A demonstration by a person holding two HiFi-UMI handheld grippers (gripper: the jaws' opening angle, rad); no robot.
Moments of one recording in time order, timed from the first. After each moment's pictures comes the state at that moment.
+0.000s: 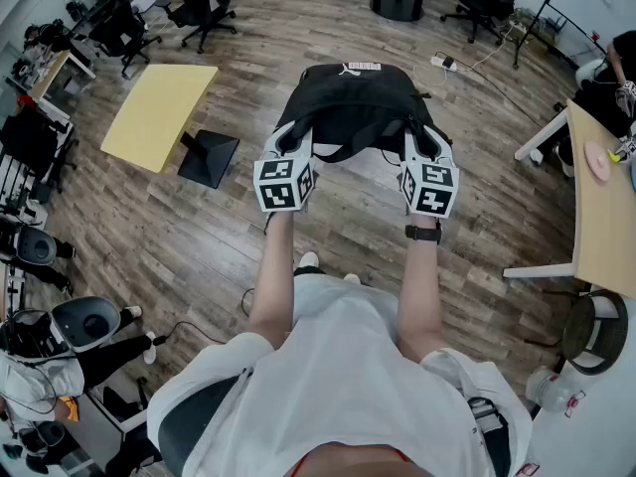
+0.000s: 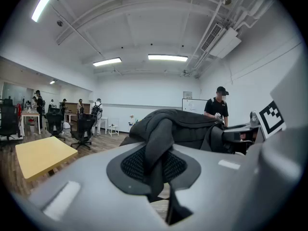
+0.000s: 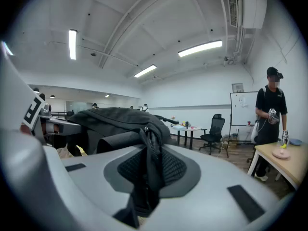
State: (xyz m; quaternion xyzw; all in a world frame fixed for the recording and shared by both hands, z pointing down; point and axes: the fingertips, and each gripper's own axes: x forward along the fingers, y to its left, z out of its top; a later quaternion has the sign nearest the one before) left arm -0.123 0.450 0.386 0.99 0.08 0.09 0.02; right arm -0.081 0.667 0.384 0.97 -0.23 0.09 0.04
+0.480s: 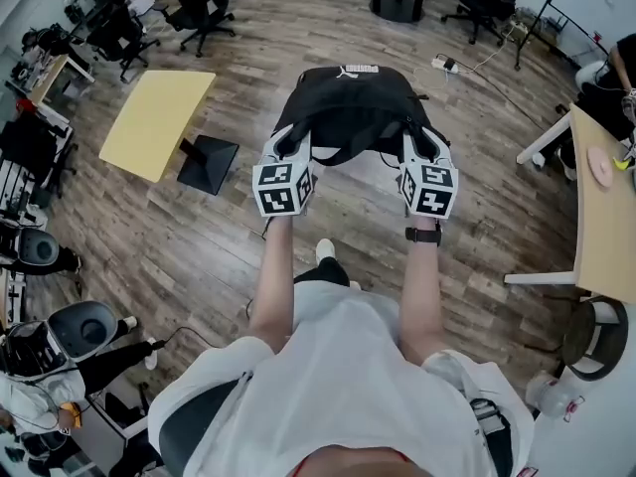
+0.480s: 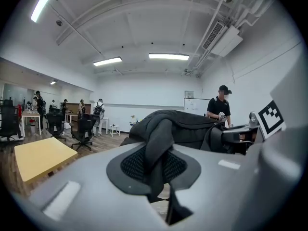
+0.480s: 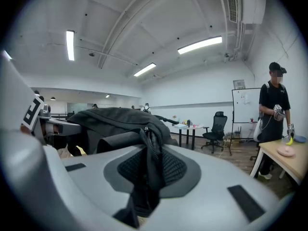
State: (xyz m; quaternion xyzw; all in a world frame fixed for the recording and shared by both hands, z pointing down) left arm -0.090 0.446 0.393 0.99 0.06 0.10 0.02; right arm -0.040 0.661 0.393 0.96 -0.25 0.10 0.04
